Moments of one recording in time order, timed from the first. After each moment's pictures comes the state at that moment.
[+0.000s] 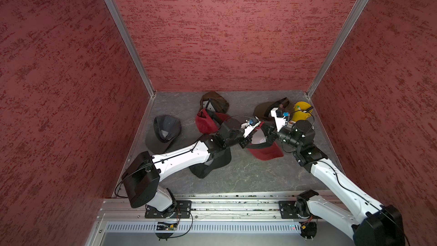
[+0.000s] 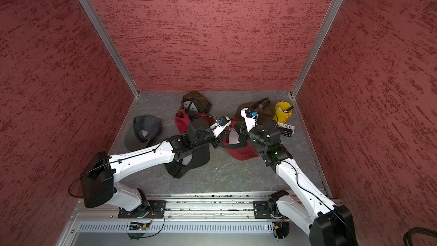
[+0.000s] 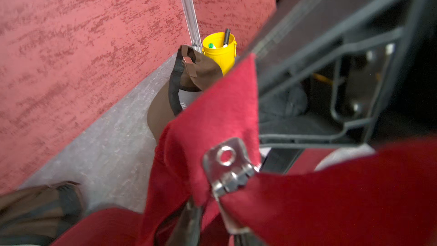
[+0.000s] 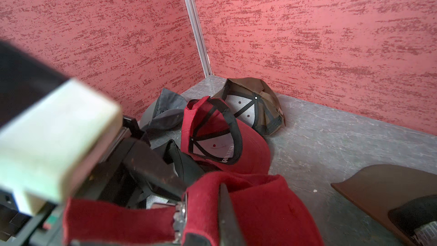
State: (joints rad) left arm -0.93 1.51 1.07 0.08 0.02 0.15; right arm 0.35 0.99 0.66 0.18 -0.54 0.14
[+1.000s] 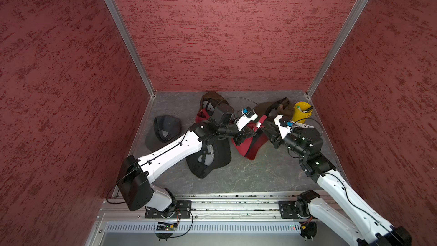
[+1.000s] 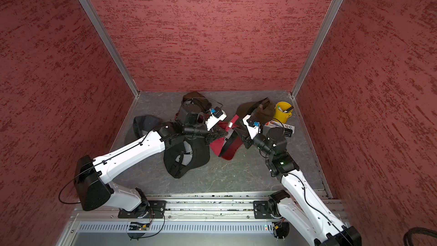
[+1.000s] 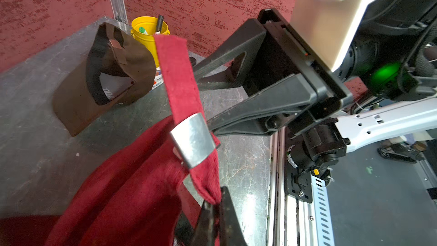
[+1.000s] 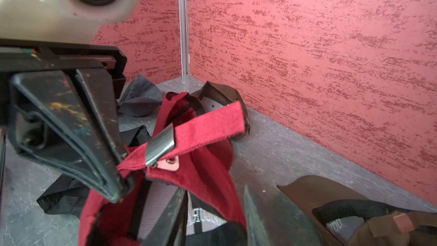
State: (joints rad) left arm -0.80 1.47 1.30 -0.34 0.53 0.01; right arm 0.35 0.81 0.60 0.11 -0.42 -0.14
